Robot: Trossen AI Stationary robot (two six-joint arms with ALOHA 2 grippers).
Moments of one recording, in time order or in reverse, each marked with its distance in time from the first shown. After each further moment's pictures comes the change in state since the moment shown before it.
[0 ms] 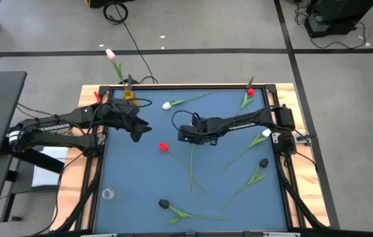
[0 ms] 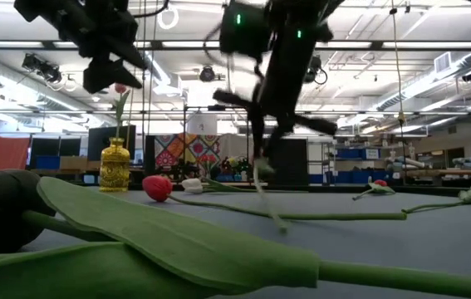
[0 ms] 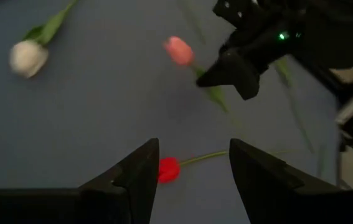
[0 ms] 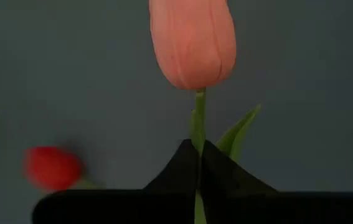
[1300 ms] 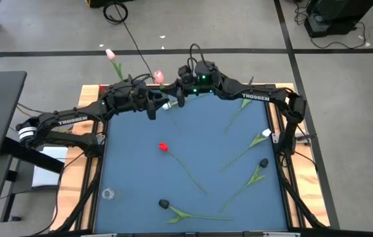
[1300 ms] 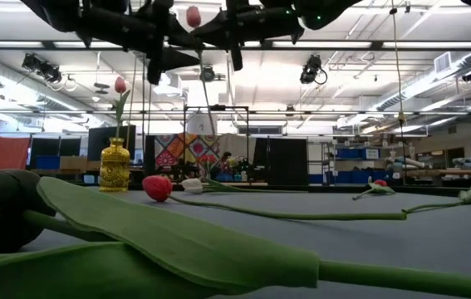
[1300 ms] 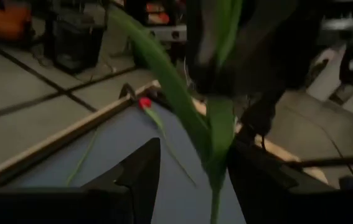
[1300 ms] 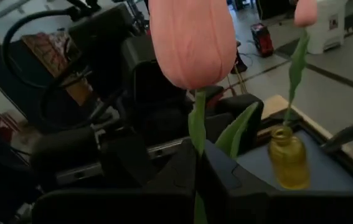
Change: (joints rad) left arm 0.198 0.253 0.000 0.758 0.031 0.127; right arm -0.372 -0.132 0.115 0.856 -0.637 -1.228
